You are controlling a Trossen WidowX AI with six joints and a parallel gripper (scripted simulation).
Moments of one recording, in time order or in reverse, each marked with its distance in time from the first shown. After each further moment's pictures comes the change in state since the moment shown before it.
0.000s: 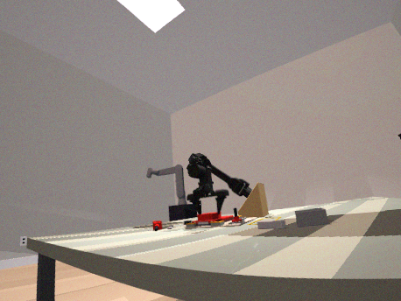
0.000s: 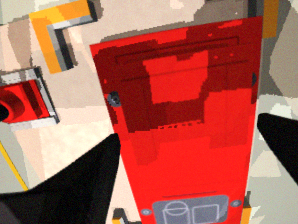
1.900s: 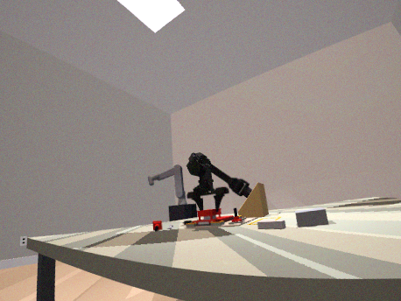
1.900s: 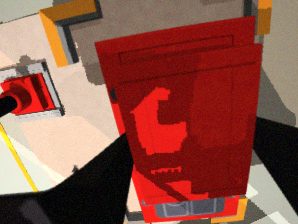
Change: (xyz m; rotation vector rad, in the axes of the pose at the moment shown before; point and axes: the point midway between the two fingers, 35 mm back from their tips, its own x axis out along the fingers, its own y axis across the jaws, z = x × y) arm -0.010 0.001 -0.002 -0.008 0.006 0.001
